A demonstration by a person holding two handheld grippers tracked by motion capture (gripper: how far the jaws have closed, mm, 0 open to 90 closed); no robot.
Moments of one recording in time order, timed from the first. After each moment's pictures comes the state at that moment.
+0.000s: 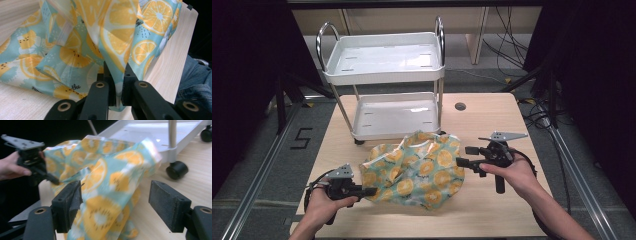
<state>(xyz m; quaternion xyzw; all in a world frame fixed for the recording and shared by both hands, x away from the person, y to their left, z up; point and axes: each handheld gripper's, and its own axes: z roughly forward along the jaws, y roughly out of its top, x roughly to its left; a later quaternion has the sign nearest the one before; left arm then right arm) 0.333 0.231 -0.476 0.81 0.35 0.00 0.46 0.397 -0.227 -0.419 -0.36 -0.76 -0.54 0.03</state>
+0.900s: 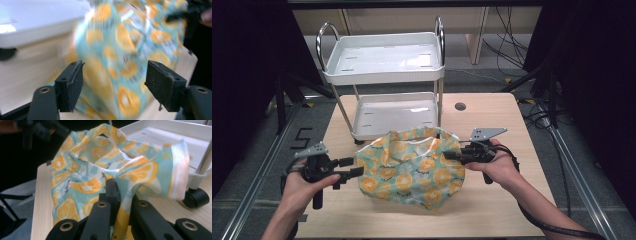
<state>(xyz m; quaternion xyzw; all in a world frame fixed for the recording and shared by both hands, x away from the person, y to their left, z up) 0.362 0.271 -0.414 0.75 0.42 0.05 0.51 0.410 -0.189 -0.417 -0.22 -0.82 -0.53 -0.03</state>
